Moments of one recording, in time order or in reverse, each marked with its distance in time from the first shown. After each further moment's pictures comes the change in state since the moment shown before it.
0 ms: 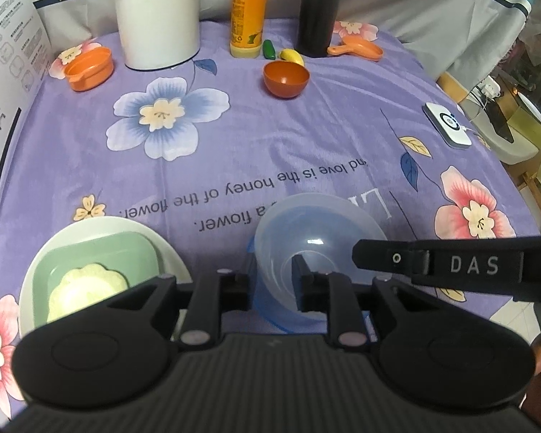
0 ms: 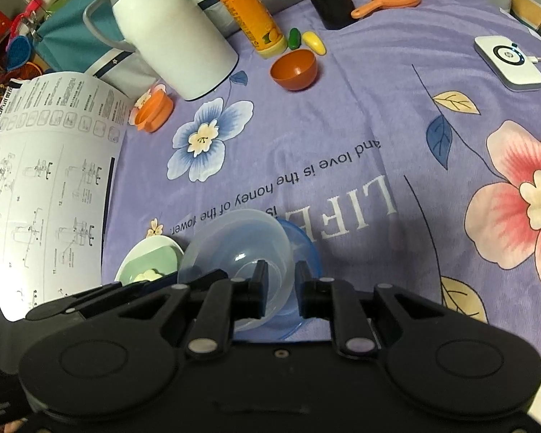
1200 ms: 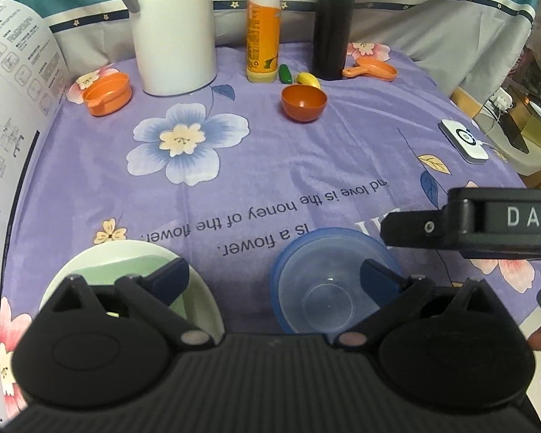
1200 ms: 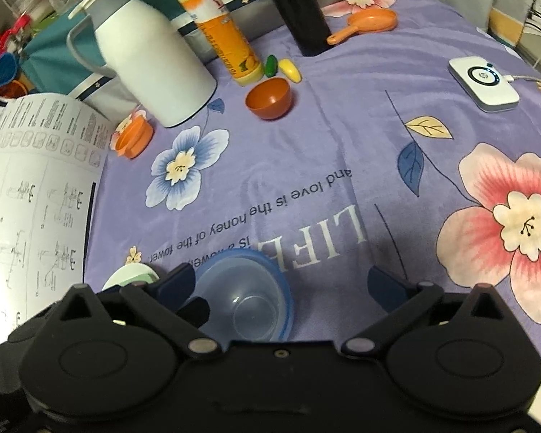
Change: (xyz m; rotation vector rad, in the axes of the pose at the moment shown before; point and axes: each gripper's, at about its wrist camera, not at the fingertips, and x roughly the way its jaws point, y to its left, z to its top) left arm 0.002 0.006 0.000 0.022 -0.097 0.067; right arm -0.003 -0.014 0.010 0.020 -0.086 -0.070
